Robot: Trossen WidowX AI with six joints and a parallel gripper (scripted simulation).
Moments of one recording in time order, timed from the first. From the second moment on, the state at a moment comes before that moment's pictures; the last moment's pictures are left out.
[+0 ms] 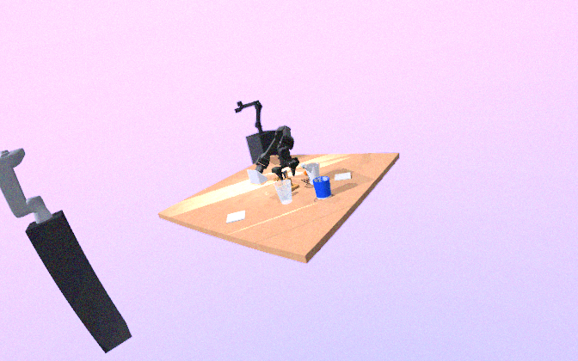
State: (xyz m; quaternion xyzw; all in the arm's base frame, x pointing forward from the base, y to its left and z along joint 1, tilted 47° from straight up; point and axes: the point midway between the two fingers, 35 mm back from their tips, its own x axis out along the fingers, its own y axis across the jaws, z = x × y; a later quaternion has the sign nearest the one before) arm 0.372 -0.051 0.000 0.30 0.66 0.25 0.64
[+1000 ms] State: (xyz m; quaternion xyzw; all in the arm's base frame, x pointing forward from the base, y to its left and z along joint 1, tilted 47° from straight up) arm 0.371 -0.026 -0.022 0.30 0.66 0.25 0.64
